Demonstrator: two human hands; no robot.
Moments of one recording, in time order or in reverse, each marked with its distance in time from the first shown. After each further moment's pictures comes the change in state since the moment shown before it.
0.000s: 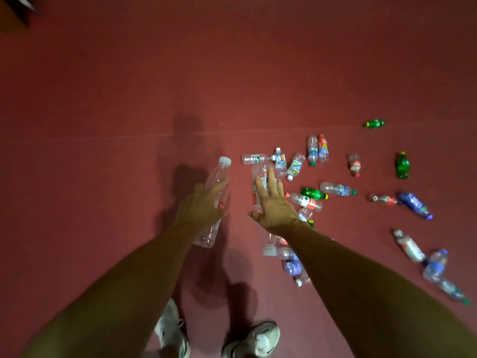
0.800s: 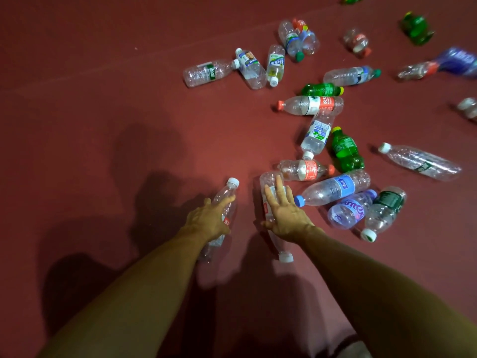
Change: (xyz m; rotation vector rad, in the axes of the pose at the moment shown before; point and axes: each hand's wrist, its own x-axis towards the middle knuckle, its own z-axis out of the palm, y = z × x) left_hand 0.234 -0.186 0.525 0.379 -0.327 0.211; right_hand 0.167 0.267 0.551 0.119 0.044 0.286
